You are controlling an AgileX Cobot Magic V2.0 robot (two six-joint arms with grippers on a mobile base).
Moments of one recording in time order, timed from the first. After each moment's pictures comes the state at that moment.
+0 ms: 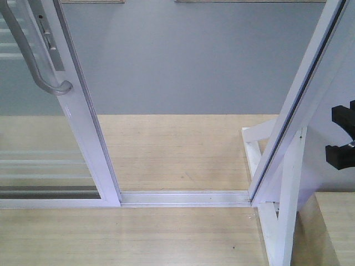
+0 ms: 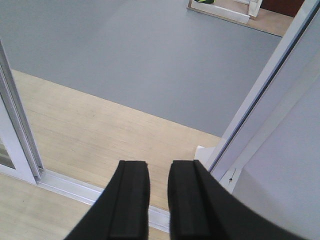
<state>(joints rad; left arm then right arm) -0.02 0.49 -0.31 0.01 -0.12 0.08 0.35 0.72 -0.69 -0.28 0.57 0.15</state>
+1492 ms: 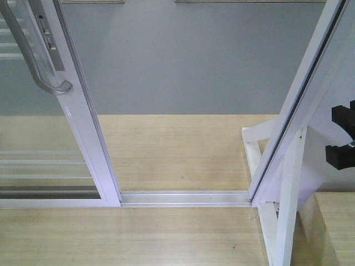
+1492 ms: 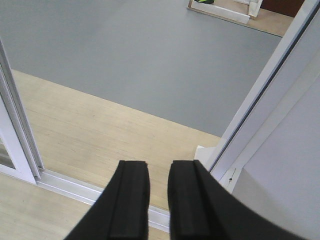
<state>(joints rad) -0.02 -0.01 0.03 0.03 0.09 -0.04 0.35 0.72 -0.69 -0.28 0.57 0.15</state>
